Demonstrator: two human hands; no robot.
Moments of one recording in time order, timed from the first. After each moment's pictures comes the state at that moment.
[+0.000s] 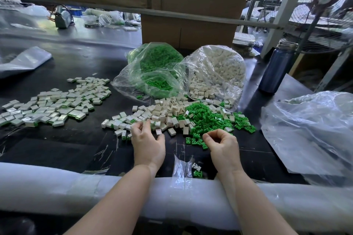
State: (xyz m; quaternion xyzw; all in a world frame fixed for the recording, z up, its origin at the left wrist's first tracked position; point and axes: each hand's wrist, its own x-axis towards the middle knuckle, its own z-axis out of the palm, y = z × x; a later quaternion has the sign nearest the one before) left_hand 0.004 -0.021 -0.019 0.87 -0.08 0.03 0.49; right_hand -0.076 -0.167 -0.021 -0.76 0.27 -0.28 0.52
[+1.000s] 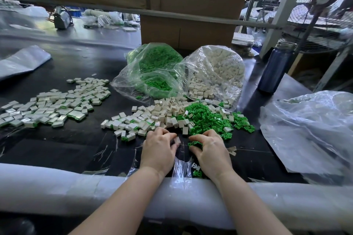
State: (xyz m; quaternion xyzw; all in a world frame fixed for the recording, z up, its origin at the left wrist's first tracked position) left_hand -0.003 -0.029 -0.025 0.92 -0.26 0.06 0.30; right_hand -0.075 -0.150 -0.014 -0.94 0.20 -0.14 0.22
